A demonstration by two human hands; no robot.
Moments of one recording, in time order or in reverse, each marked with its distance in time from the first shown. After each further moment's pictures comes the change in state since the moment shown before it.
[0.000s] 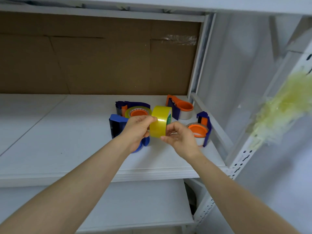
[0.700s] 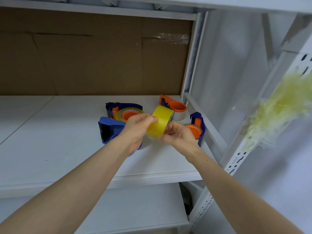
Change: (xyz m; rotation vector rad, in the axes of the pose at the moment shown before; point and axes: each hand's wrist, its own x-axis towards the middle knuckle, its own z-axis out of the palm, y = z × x) left_hand 0.014 -0.001 0.023 -0.040 -0.036 0.081; right_hand 0.013 0.004 -0.017 0.158 -0.010 0.127
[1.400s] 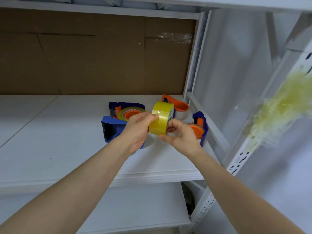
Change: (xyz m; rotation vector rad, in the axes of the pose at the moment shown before) left_hand -0.008 0.004 -0.002 -0.124 -0.060 0.000; right_hand 0.001 -0.001 0.002 -0.200 0.013 -0.121
